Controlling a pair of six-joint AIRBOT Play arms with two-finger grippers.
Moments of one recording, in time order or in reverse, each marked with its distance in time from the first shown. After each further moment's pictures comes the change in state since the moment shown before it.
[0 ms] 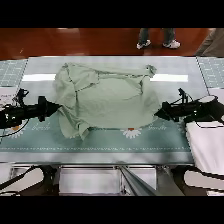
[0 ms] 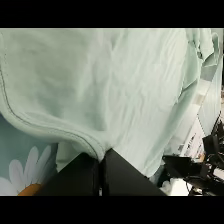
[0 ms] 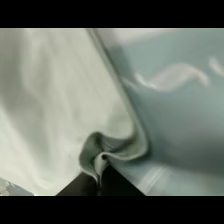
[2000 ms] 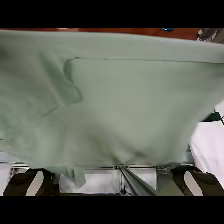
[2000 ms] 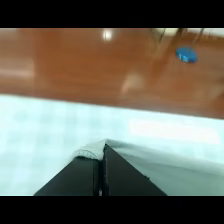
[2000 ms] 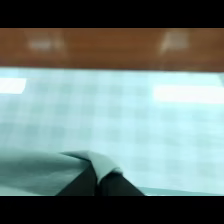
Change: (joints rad) left arm -0.303 0.544 0.848 0.845 -0.029 -0.494; right arm 0.052 0.696 0.744 -0.558 0.296 0.233
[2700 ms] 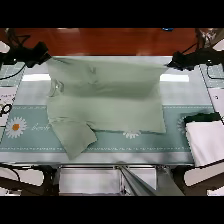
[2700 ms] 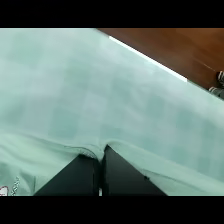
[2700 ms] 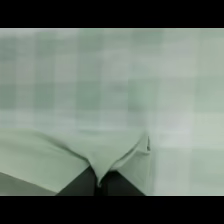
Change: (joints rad) left arm -0.005 -0.988 0.158 -0.233 0.282 -0.045; right arm 0.000 -1.040 0.206 0.295 -0.241 -0.100
